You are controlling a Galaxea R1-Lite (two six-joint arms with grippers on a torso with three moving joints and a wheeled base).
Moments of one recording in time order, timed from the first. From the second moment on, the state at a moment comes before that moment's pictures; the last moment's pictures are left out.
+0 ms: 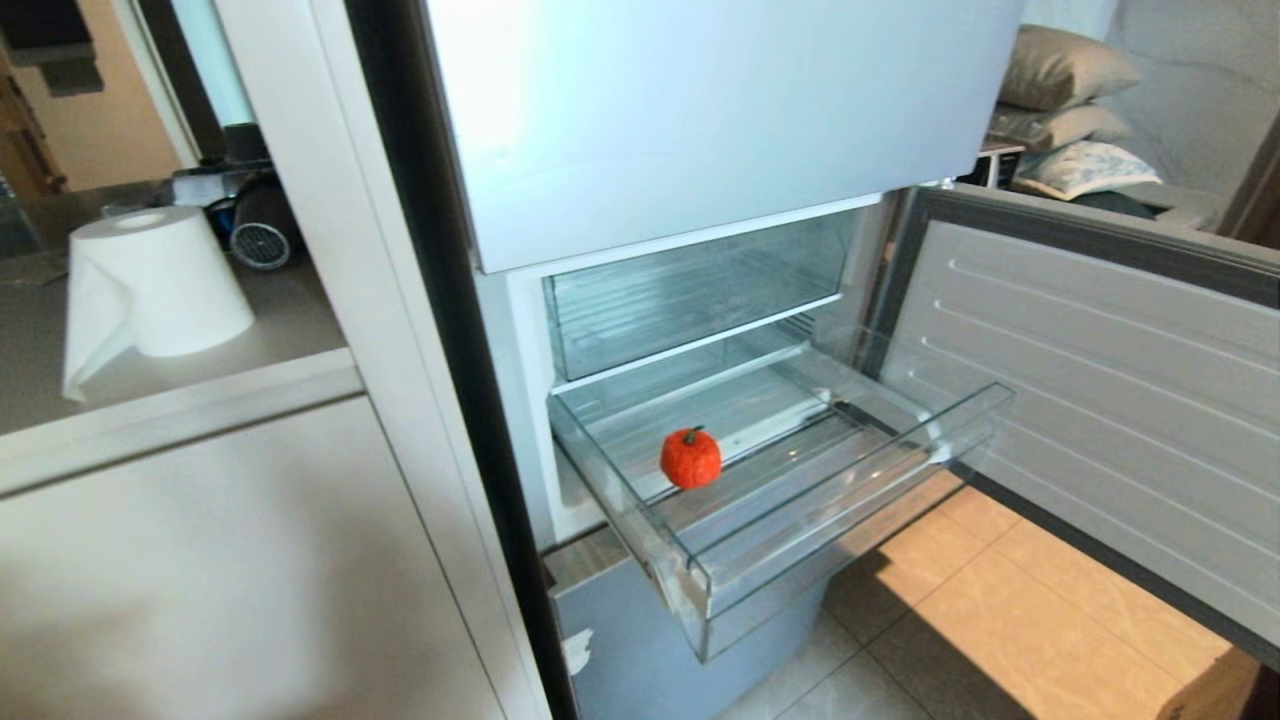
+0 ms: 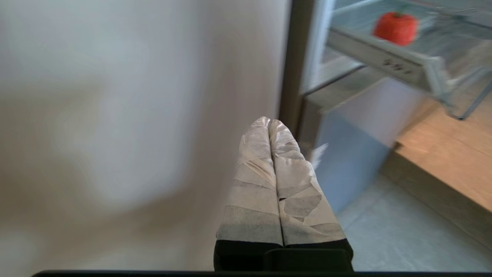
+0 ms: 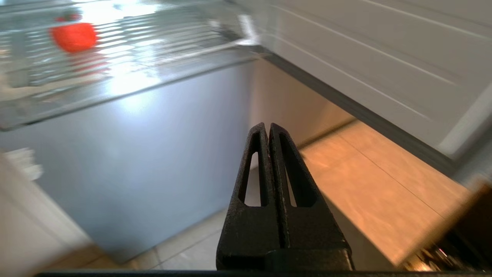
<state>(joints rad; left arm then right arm) -0.01 0.00 -0.01 0.03 0.00 0.00 0.00 0.00 0.00 0.00 0.00 0.00</state>
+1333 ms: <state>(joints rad) -0.01 0.00 -0.01 0.03 0.00 0.00 -0.70 0.83 -0.29 -0.24 0.09 0.24</state>
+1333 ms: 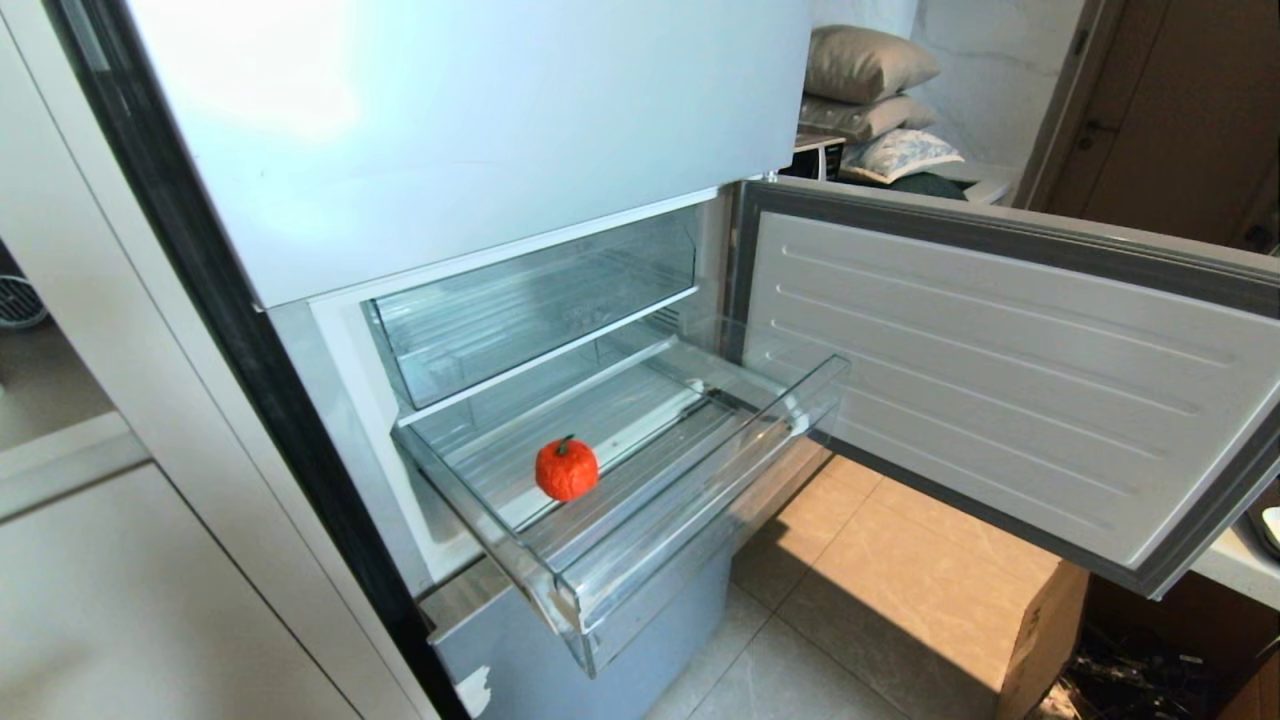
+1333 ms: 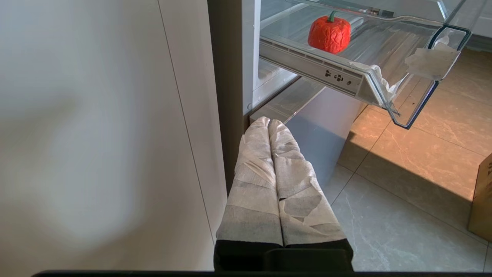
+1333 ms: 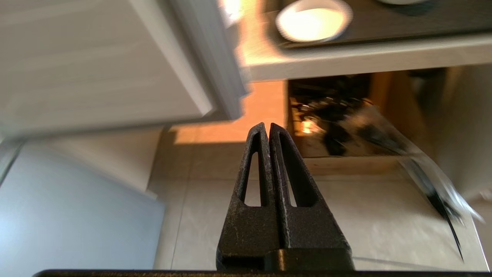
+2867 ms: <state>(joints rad) -0.01 0.00 -0.01 0.03 0.00 0.00 -1.02 2.00 -0.99 -0.62 0.07 -0.04</state>
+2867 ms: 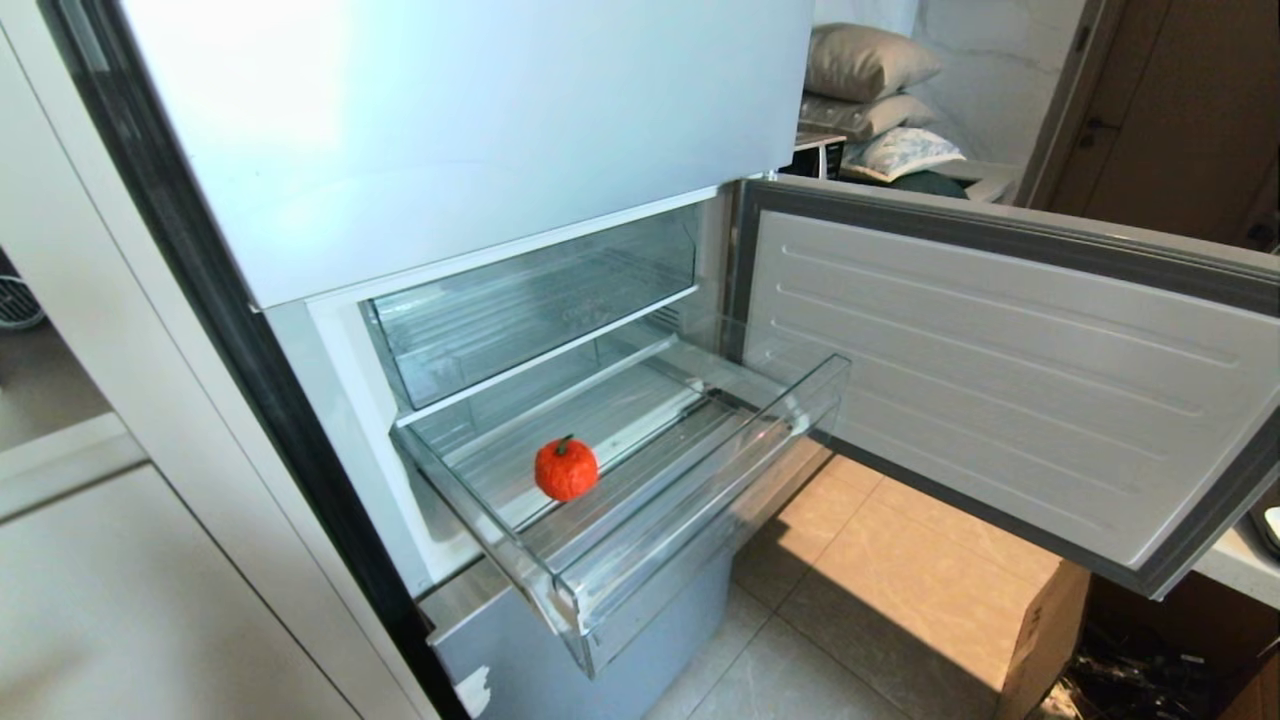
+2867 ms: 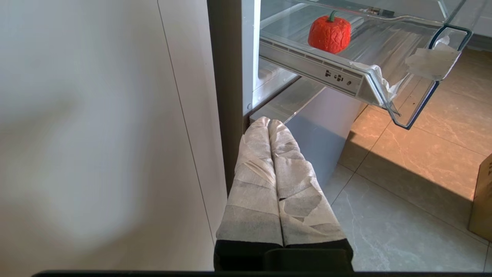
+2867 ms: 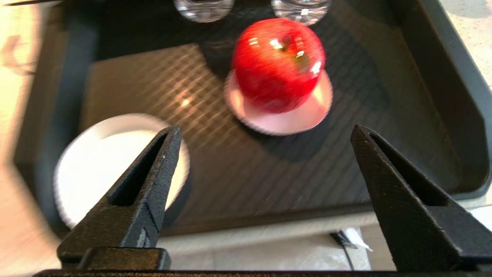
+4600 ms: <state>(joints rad) -0.01 0.00 -0.01 0.03 0.00 0.00 -1.05 2.42 -1.47 -0.63 0.15 -0.01</state>
